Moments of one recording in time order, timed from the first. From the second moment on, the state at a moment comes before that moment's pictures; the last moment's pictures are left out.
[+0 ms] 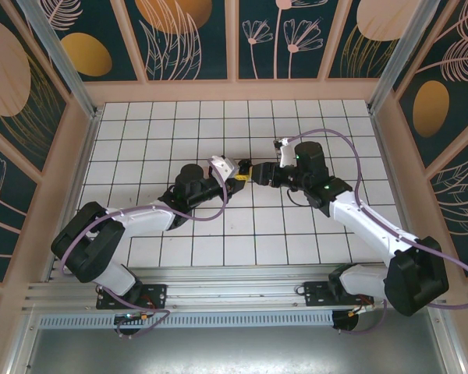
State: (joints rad) left arm -0.71 1.55 0.70 0.68 0.33 0.02; right arm 0.51 1.22 0.85 -0.11 -0.44 0.49
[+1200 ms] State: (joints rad) left arm -0.71 1.54 0.70 0.67 0.33 0.02; right arm 0.50 1.16 0.81 -0.06 -0.50 0.47
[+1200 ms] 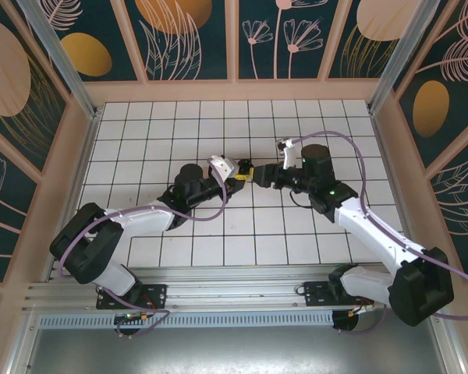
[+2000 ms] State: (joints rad) left arm -0.71 1.52 0.70 0.67 0.33 0.02; right arm 0.50 1.22 0.81 -0.10 -0.46 0.45
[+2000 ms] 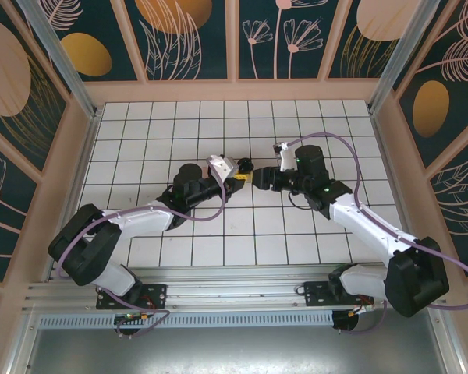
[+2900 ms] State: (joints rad) left arm -0.71 1.52 0.70 0.67 0.33 0.02; right arm 0.44 1.12 0.78 -0.02 -0.60 0.47
